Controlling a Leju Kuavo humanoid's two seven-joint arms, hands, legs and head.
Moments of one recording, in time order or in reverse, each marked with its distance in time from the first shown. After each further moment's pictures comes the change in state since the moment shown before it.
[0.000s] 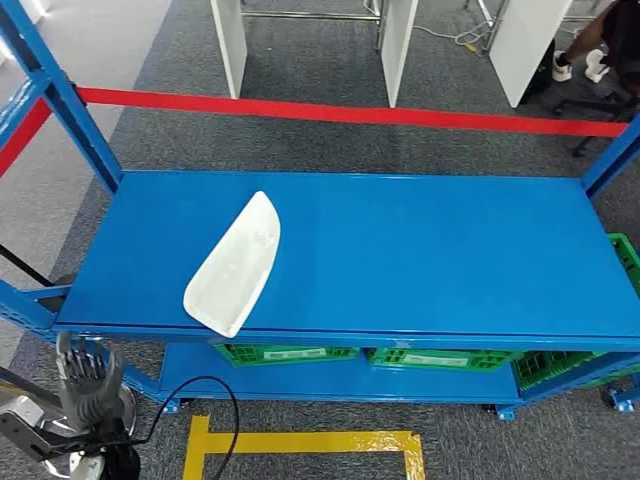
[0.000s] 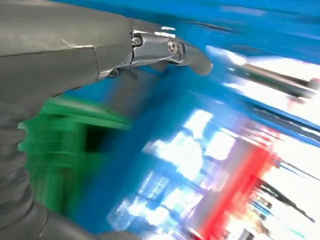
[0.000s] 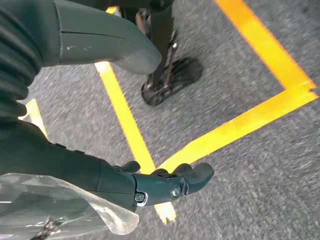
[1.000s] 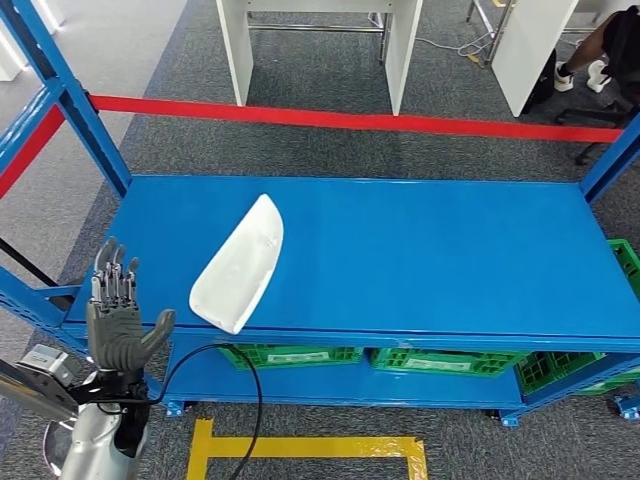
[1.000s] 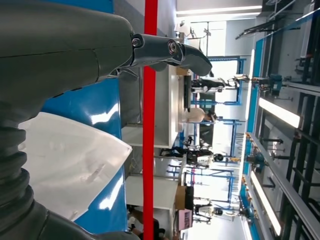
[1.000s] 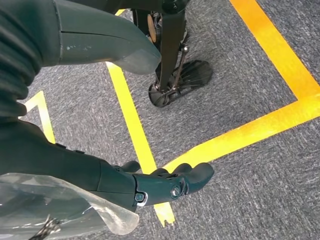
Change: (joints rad) left arm -0.044 0.076 -0.260 -0.192 -0.244 0.000 -0.008; right arm -0.018 0.006 -0.059 0.018 0.125 0.003 0.016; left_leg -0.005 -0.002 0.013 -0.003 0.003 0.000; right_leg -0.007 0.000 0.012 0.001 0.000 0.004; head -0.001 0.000
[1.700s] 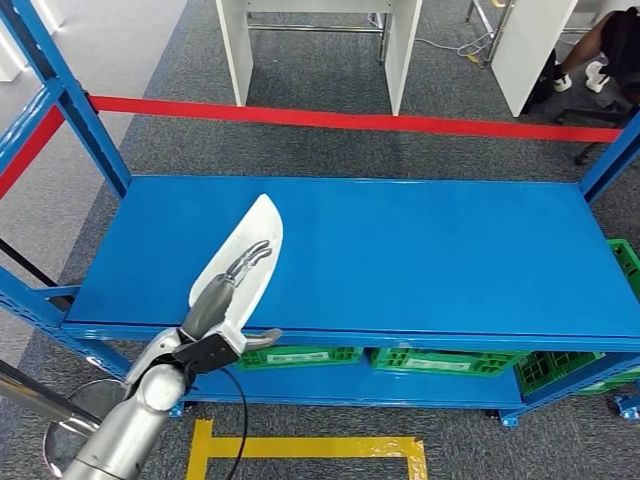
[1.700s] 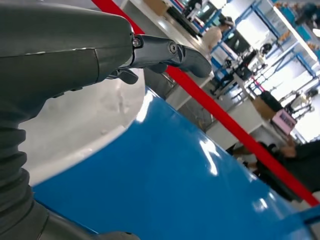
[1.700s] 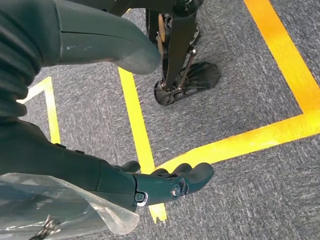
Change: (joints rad) left arm -0.223 0.121 -0.363 0.188 -0.610 0.094 0.224; right arm -0.017 -0.010 -0.017 0.000 0.118 0.048 0.016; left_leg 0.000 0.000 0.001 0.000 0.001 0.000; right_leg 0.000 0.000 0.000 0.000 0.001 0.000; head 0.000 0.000
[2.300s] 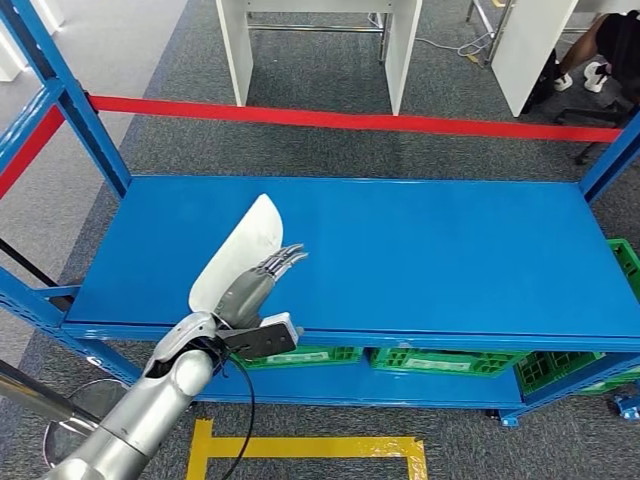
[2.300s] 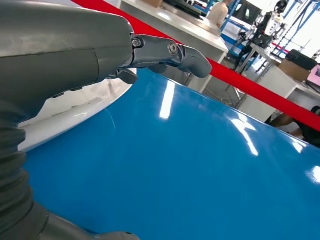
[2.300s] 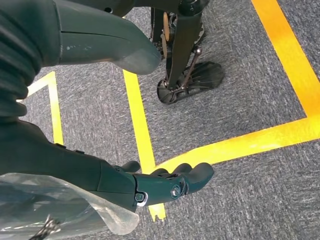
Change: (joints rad) left arm -0.132 -0.002 -0.152 0.135 -0.151 0.020 0.167; right arm -0.002 -0.001 -0.001 0.000 0.034 0.007 0.004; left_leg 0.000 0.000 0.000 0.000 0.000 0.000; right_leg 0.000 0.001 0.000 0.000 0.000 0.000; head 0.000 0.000
